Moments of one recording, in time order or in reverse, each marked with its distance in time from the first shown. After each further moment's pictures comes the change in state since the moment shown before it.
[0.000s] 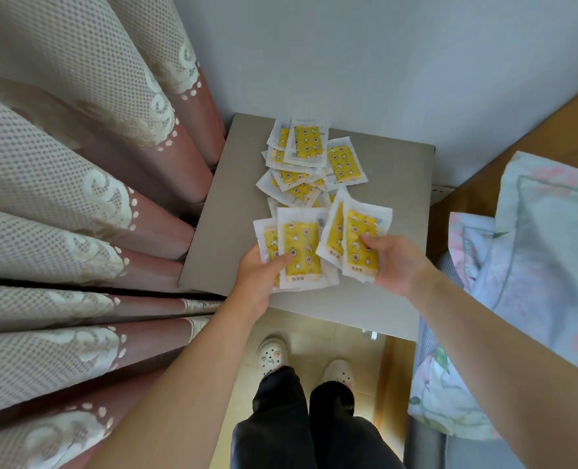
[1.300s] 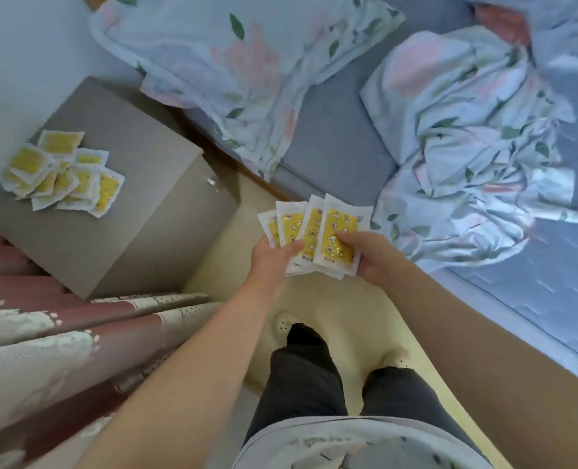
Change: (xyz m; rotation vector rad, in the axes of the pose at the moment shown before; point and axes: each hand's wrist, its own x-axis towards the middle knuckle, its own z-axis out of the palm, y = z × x) left_hand -0.336 -0.182 -0.067 0.774 -0.857 -0.267; right_hand -0.348 0.457 -0.018 0.815 0.707 -0.383
